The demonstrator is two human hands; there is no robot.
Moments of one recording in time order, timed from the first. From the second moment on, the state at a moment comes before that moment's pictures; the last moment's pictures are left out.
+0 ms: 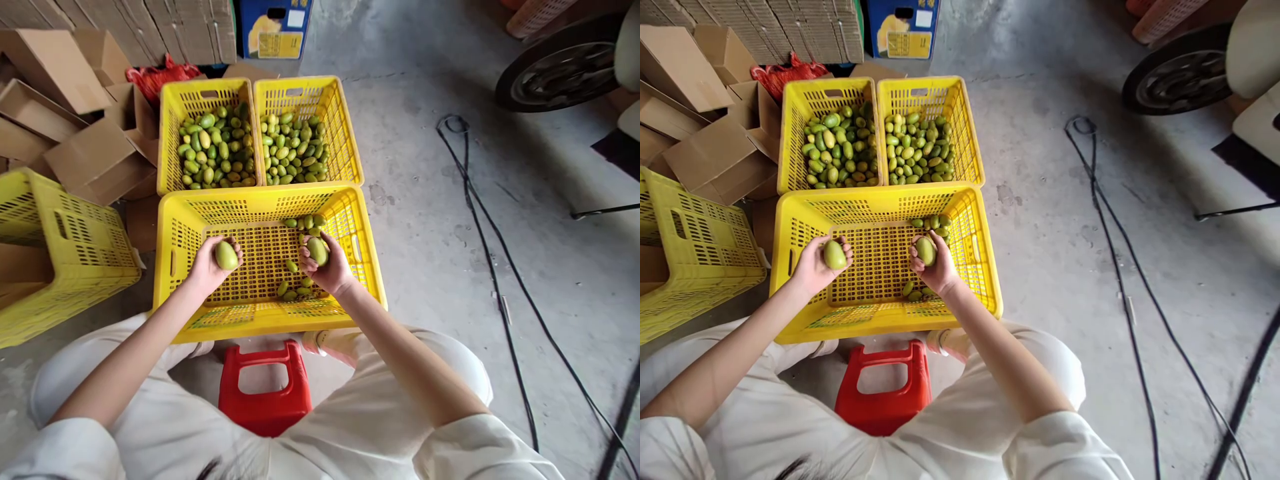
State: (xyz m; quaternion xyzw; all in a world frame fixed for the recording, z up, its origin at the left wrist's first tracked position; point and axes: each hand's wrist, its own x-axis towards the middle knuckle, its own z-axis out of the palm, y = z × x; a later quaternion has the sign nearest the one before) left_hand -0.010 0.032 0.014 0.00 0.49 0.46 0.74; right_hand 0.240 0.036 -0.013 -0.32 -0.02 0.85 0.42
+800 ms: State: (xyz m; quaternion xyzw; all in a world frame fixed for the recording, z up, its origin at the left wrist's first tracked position) left_hand -0.009 0.034 0.017 0.06 0.47 0.41 0.78; right_hand 0.237 0.038 -0.007 -0.36 -0.03 0.84 0.39
